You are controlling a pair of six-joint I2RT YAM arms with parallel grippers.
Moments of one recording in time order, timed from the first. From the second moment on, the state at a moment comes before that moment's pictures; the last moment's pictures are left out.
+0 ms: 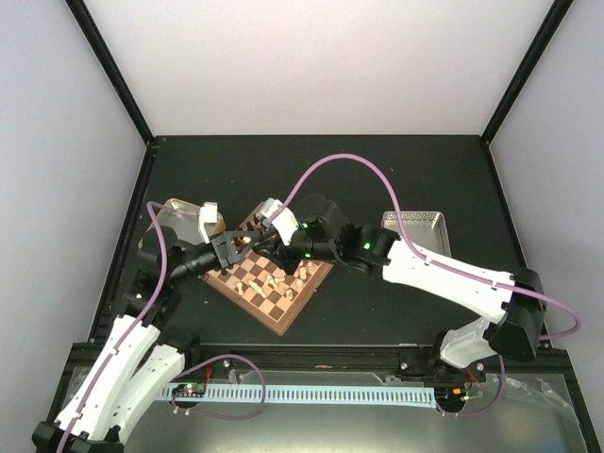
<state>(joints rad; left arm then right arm) -0.31 0.59 0.60 -0.16 0.72 -0.90 1.09 1.45 1.31 -0.35 -0.18 0.10</state>
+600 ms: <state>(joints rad) -0.30 0.55 0.64 -0.23 0.72 -0.88 1.10 1.41 1.23 -0.26 -0.11 0.08</state>
